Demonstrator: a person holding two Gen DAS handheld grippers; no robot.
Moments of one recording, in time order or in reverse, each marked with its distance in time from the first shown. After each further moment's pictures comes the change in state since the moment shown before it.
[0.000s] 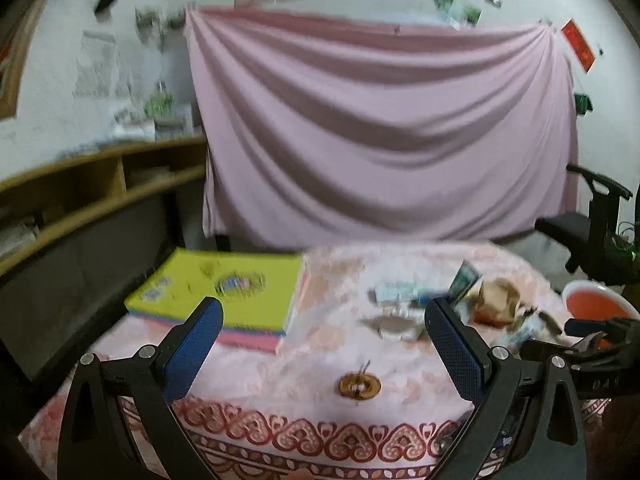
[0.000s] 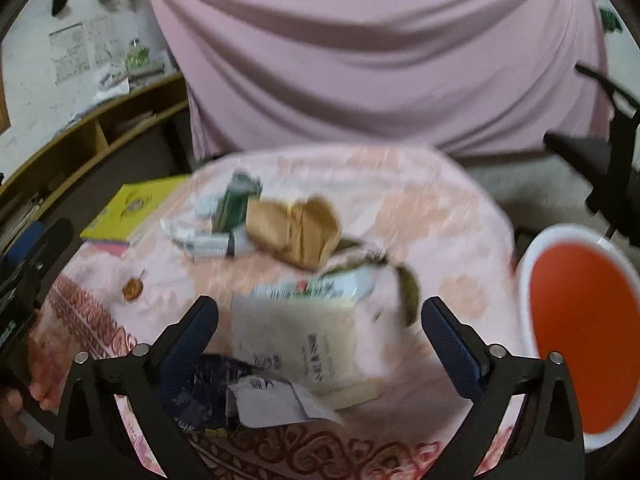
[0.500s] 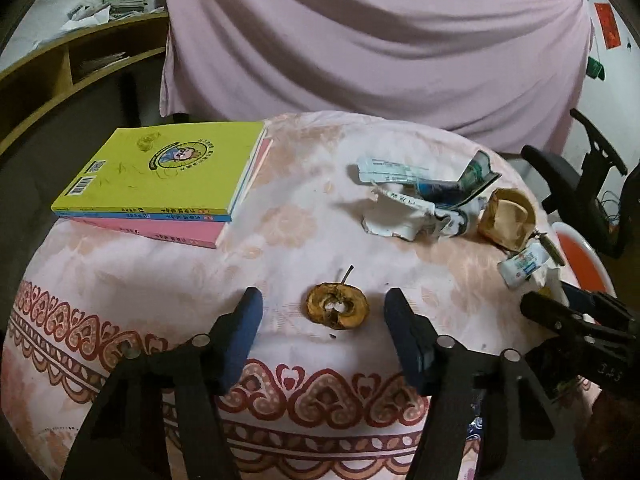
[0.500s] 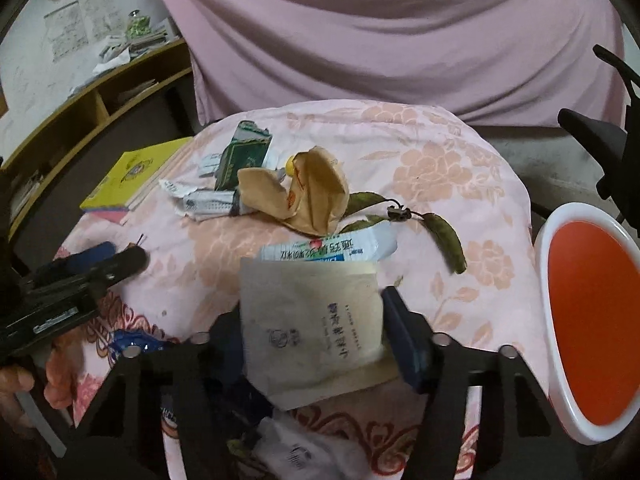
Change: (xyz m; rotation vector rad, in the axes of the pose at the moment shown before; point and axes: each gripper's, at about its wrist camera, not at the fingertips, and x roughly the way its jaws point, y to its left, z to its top) left arm 0.064 -0.003 -0.023 -0.056 0.417 -0.142; right arm 0.008 0.005 -0.003 -0.026 0.098 0.011
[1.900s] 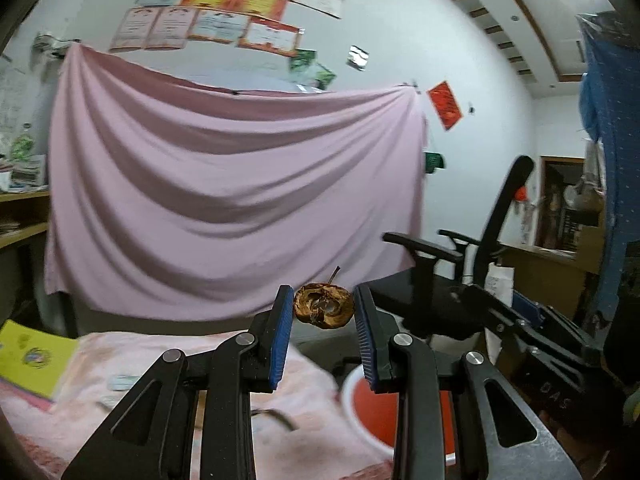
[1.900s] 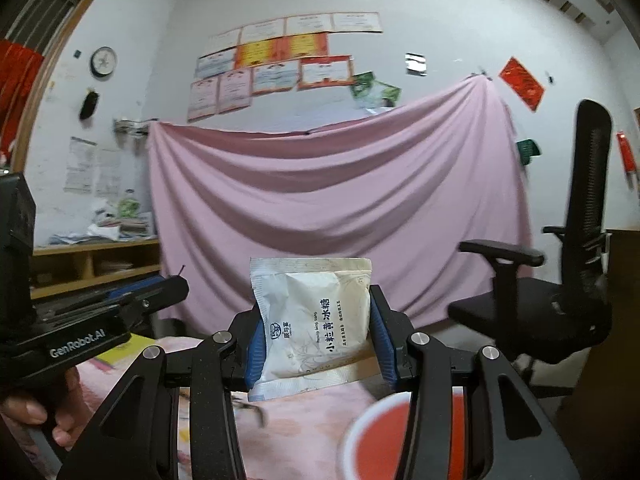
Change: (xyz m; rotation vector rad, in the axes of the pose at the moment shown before) left arm -0.131 -0.203 0.032 0.229 -0.630 -0.437; right arm -0.197 -0.091 -0.025 -0.038 -0.845 -0.227
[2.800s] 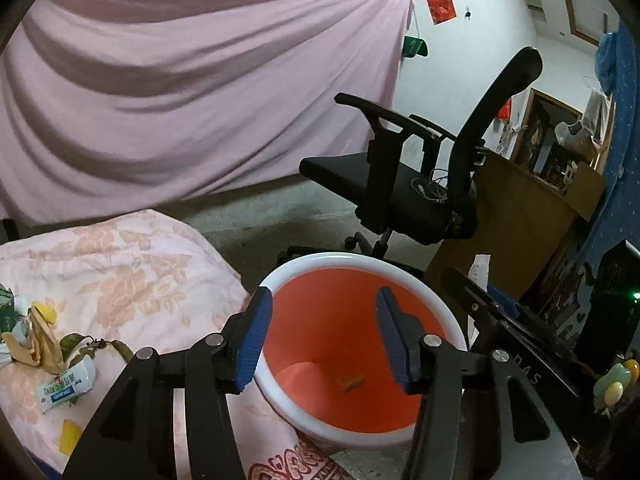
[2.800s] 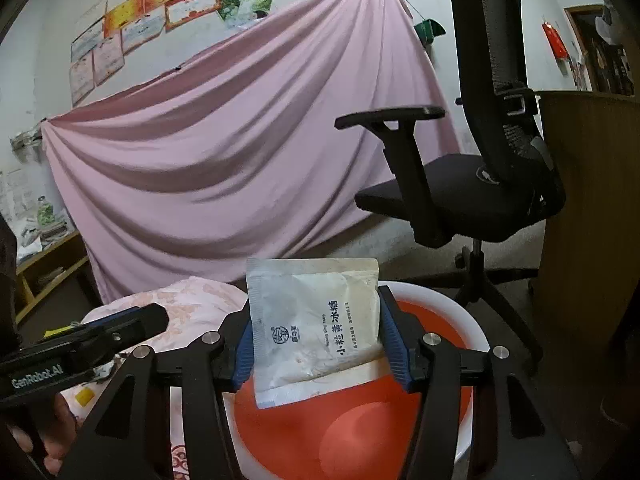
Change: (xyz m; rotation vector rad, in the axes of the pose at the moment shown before) left arm 0.130 -0.056 -0.044 -0.068 0.458 -0.124; right arm 0.036 -0.125 -0.071 0.287 0.312 -0.200
